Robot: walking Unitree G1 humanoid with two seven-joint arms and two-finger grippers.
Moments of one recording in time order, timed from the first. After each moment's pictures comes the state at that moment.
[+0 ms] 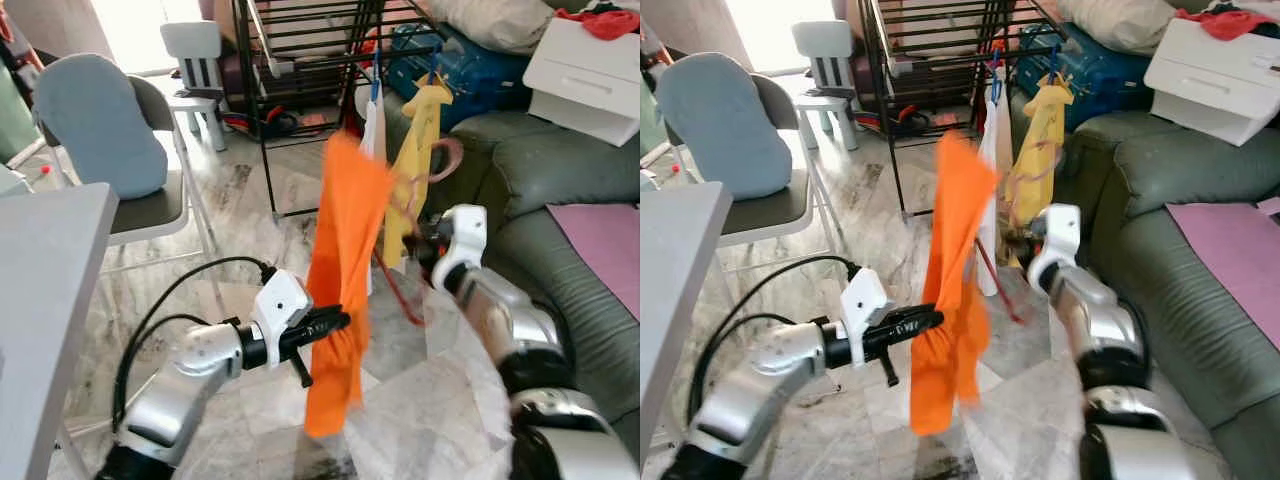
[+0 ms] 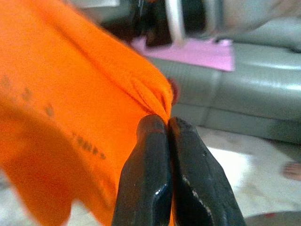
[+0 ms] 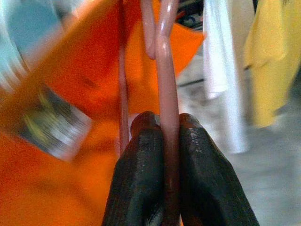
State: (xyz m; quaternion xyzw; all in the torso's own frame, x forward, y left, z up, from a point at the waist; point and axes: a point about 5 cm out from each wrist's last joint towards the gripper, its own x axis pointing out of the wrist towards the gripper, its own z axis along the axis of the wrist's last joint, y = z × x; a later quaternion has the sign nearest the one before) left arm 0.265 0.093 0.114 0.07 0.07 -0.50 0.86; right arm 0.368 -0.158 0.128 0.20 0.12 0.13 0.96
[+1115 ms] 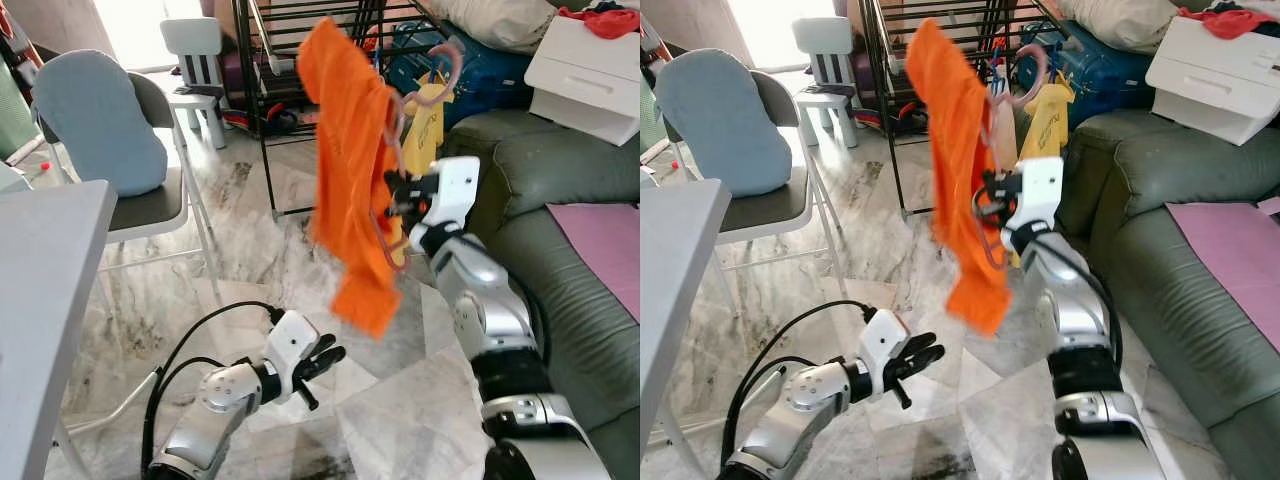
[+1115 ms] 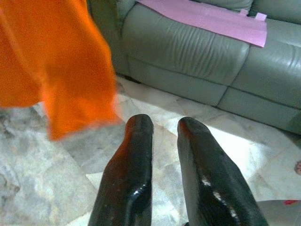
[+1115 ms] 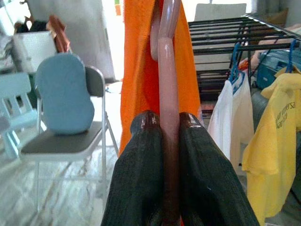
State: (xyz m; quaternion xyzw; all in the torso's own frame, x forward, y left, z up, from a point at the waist) left arm 0.256 0.082 0.053 0.06 0.12 -0.45 0.88; right arm 0.361 -0.124 0.182 0.04 -0.07 0.18 0.98
